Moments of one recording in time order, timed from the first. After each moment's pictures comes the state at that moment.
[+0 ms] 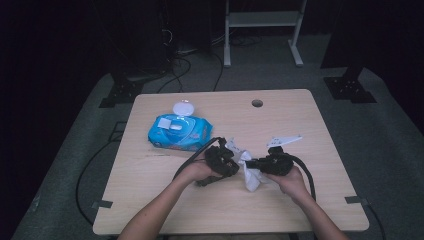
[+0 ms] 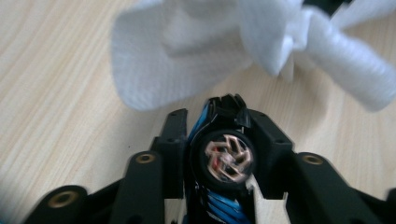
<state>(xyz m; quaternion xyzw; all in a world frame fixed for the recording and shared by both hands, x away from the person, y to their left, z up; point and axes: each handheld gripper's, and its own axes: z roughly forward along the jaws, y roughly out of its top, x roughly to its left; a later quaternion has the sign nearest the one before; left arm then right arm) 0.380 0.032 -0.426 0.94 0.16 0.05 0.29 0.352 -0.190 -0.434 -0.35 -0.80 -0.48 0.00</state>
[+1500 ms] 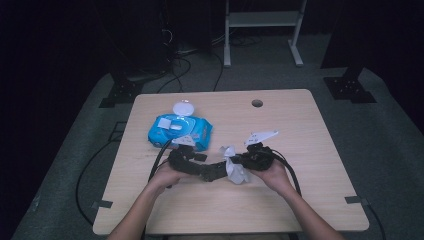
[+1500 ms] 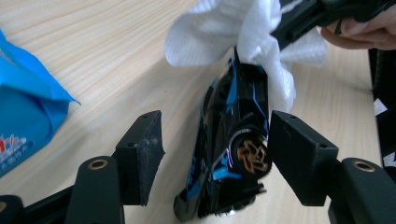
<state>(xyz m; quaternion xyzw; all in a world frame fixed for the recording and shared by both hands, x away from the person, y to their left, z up) 0.382 0.137 -0.436 0.85 0.27 -0.02 0.45 0.364 -0.137 -0.423 -0.30 -0.84 -0.45 -0.06</state>
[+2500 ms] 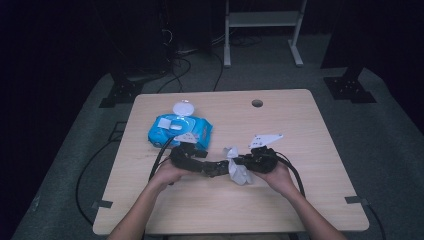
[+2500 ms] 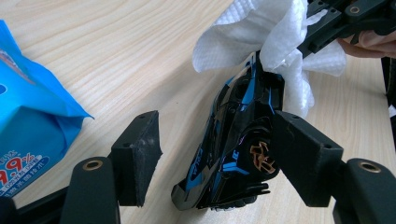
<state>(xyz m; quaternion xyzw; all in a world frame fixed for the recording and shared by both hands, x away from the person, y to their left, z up) 0.385 0.135 -0.435 0.85 0.27 -0.01 0.45 0.358 -0.147 -0.427 -0.28 -0.84 -0.46 -0.08</state>
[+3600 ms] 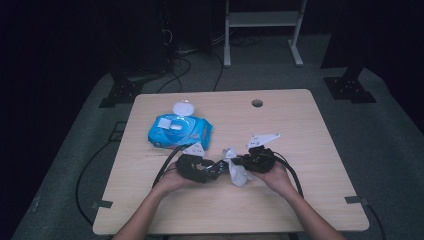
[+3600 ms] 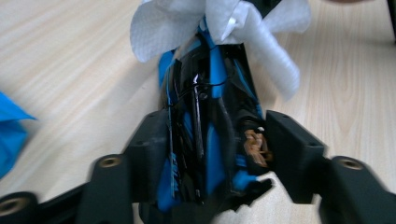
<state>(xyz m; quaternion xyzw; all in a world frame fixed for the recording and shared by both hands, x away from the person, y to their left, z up) 0.366 0.119 -0.445 0.88 0.21 0.02 0.42 0.361 -0.141 -0.430 -0.28 -0.84 -0.46 -0.07</state>
